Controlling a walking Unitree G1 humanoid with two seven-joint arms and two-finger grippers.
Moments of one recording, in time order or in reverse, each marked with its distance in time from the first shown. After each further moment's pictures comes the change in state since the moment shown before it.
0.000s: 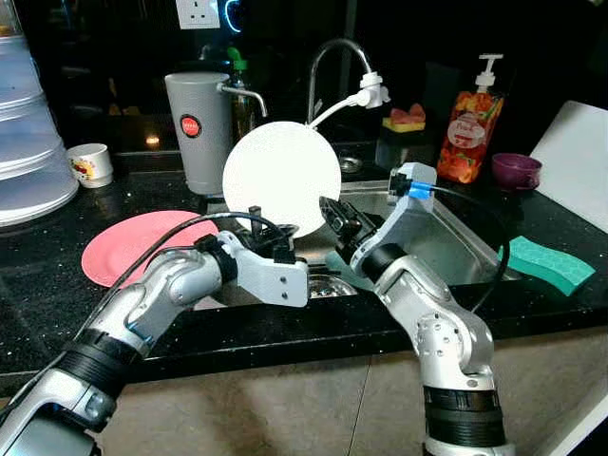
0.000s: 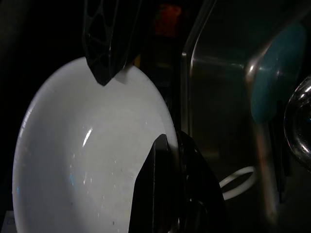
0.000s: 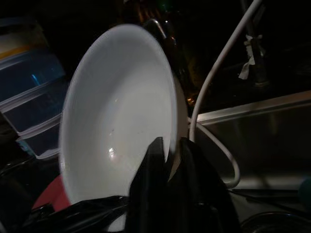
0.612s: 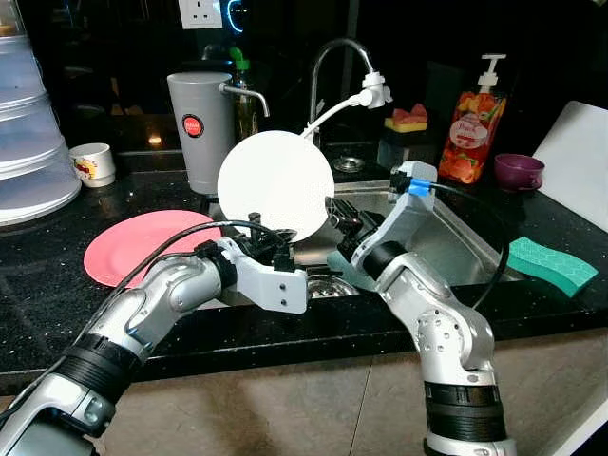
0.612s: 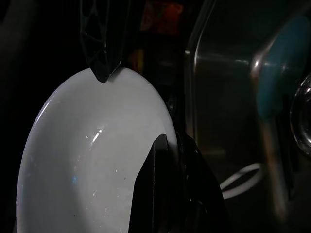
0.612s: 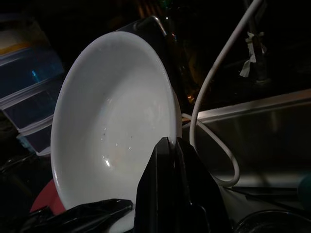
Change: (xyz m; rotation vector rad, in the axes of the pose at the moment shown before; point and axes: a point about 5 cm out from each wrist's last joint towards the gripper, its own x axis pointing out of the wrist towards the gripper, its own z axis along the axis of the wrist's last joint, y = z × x) left arm -0.001 -0.005 0.001 0.045 -0.005 0.016; right arm -0.001 0.001 0.002 0.009 0.016 0.017
